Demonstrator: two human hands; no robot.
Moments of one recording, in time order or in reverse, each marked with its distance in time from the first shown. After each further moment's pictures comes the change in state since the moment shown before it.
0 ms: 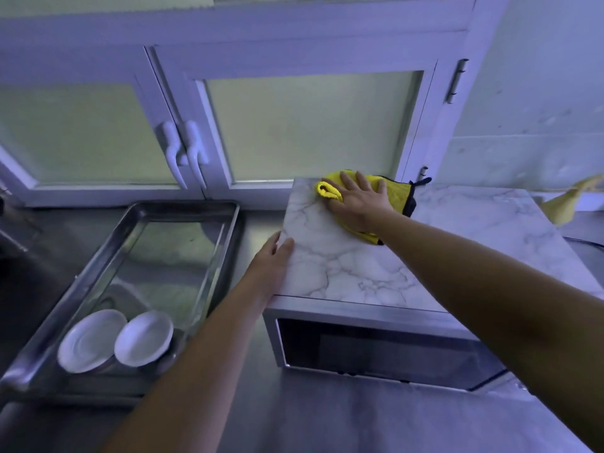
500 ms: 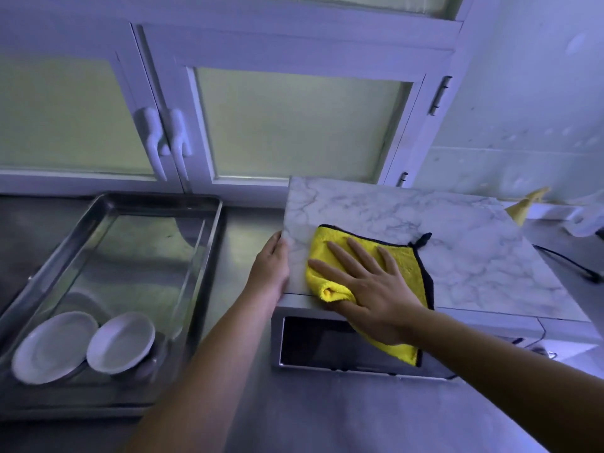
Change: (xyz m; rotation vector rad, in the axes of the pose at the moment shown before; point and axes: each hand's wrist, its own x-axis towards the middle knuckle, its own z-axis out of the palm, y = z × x) left_hand -0.001 -0.008 -0.003 -0.092 0.032 0.045; right_hand -0.175 -0.049 0.015 -0.003 -0.059 -0.217
